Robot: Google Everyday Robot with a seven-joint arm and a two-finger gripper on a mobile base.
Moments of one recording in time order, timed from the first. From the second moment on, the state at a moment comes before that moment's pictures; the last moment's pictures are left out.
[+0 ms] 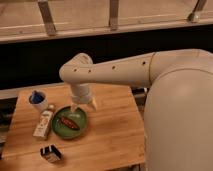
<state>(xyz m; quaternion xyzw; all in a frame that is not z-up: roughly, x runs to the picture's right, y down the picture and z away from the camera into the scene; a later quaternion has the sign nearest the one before) -0.104 0.102 0.704 -0.26 0.23 0.64 0.68</state>
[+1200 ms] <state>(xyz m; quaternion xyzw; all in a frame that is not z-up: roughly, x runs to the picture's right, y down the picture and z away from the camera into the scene) -0.110 0.106 0.702 -0.27 0.23 0.63 0.69</state>
